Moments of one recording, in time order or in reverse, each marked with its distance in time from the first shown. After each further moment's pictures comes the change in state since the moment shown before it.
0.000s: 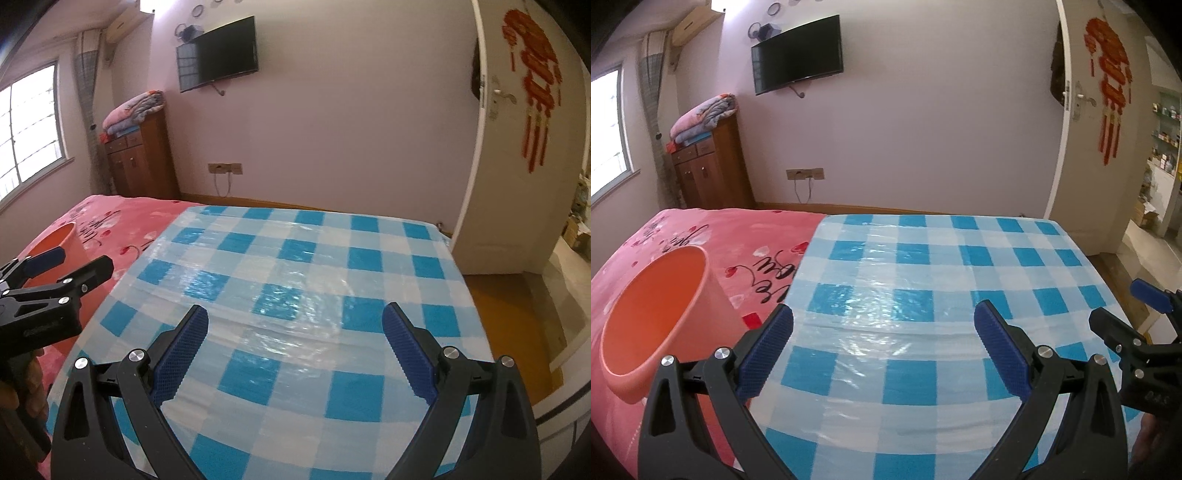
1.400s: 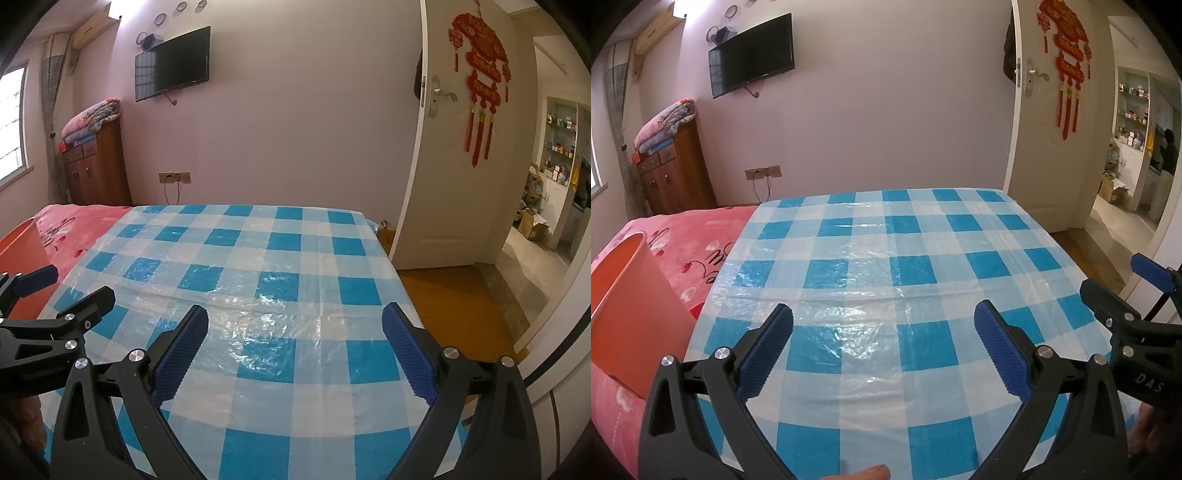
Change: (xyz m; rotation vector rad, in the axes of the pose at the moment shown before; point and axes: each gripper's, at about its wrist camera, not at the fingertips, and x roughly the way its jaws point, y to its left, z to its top) left arm -0.003 -0.079 -0.044 0.075 0.021 -0.118; right arm -0.033 -0.048 -0.047 0.041 -0.047 -0.187
